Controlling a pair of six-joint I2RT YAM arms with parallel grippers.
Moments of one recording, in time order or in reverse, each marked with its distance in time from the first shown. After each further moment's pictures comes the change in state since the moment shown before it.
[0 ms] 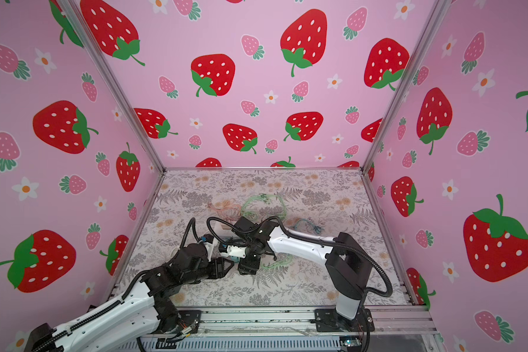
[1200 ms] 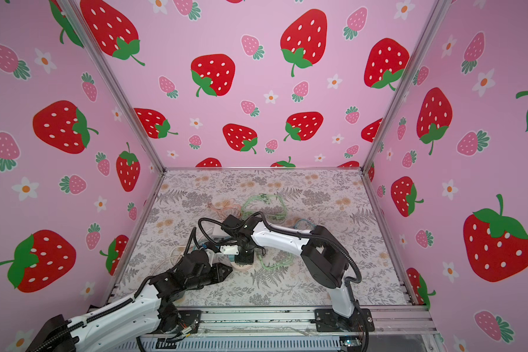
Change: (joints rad) left arm 0.011 0.048 -0.189 0.227 0.045 -0.130; right arm 0.016 0.229 0.216 -0.093 0.150 -0.137
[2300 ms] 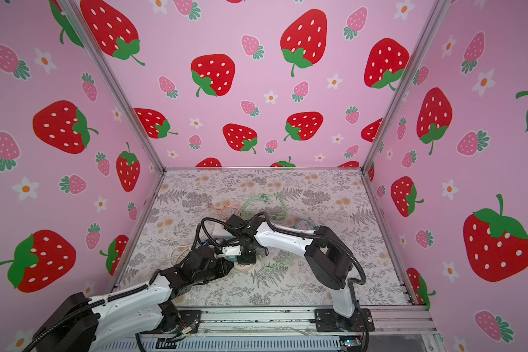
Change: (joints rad) left arm 0.018 0.209 0.021 0.151 -0.064 -0.048; right arm -0.011 -0.032 -0.043 0.024 -0.011 -0.084
